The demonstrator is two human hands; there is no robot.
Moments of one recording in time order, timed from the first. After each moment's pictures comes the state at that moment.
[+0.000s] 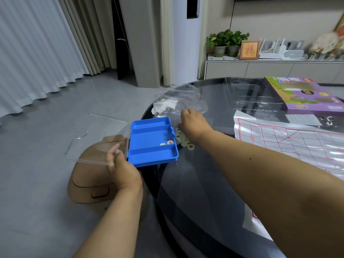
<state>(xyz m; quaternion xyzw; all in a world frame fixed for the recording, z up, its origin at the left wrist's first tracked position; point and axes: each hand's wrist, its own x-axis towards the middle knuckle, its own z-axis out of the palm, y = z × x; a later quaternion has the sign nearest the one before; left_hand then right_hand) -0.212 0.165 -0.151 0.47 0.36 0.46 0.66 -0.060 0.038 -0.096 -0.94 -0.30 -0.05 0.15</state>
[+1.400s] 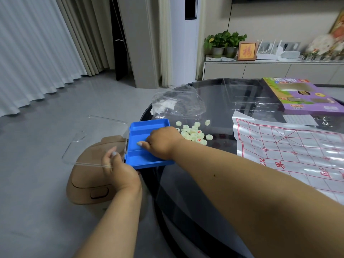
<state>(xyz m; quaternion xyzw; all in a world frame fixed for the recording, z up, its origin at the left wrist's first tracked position) -0.211 0.167 -0.149 0.42 0.38 0.49 0.67 -0.115 0.092 -0.099 -0.86 -0.50 -0.07 -0.02</state>
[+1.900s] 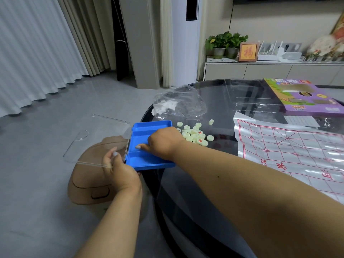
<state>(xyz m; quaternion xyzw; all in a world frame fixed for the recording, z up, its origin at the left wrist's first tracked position) -0.213 0.168 -0.148 0.42 0.38 0.47 0.67 -0.118 0.093 -0.096 -0.88 -0.48 -0.06 0.00</state>
